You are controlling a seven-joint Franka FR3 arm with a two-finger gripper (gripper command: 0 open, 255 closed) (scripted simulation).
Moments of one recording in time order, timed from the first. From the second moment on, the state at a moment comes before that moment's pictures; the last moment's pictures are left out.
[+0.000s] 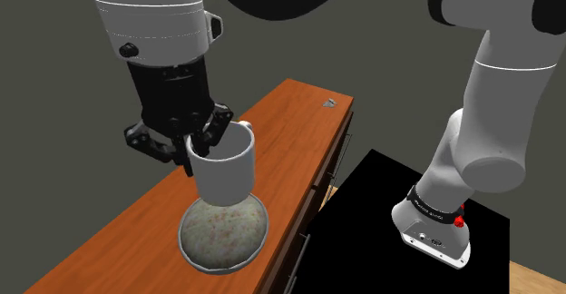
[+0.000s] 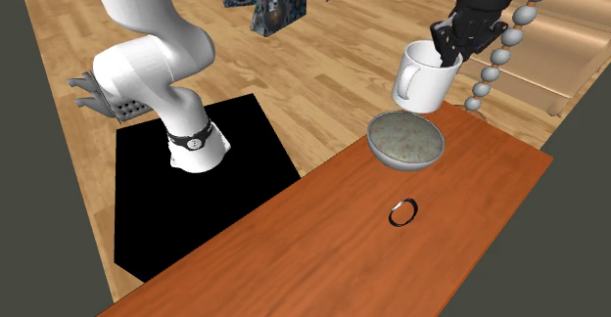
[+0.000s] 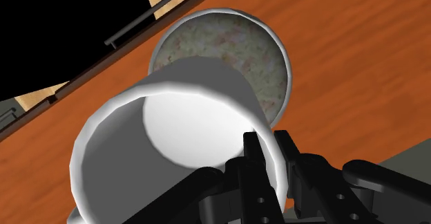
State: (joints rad) arm 0.28 0.25 0.77 -1.55 -0.15 1.71 1.31
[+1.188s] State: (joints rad) arm 0.28 0.28 0.76 -1.73 -0.18 1.92 1.34
